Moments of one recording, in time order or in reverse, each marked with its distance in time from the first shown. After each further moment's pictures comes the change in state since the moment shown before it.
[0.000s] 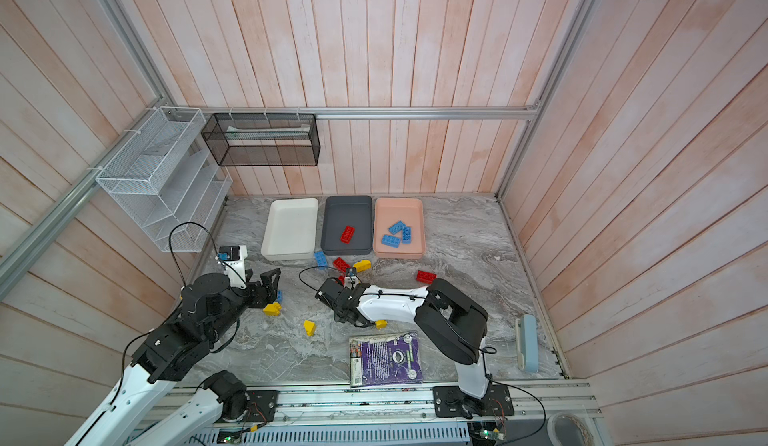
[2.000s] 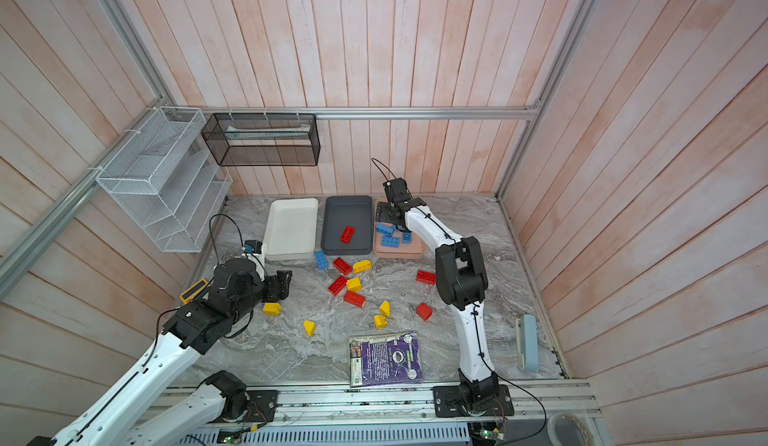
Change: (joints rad) left arm 0.052 0.206 -0.001 0.008 0.061 0.014; right arm -0.674 0.322 0.715 -0.025 -0.216 -0.460
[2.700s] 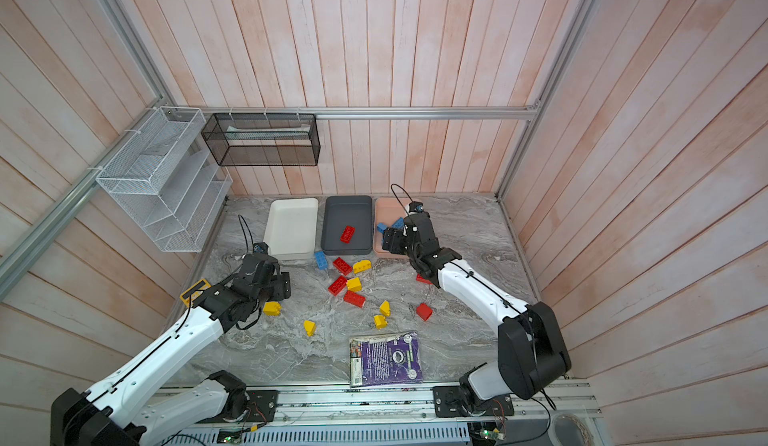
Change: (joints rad) left arm 0.041 0.231 0.007 -0.070 -0.140 -0.099; right arm 0.118 -0.802 -0.953 0.455 -0.056 0.035
